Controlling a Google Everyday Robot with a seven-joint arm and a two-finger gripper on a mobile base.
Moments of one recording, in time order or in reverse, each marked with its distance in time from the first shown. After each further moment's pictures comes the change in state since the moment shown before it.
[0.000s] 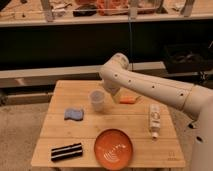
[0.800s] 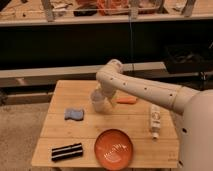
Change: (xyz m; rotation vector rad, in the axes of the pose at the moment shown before) arm -0.017 -0.005 0.037 -0.023 -0.051 -0.125
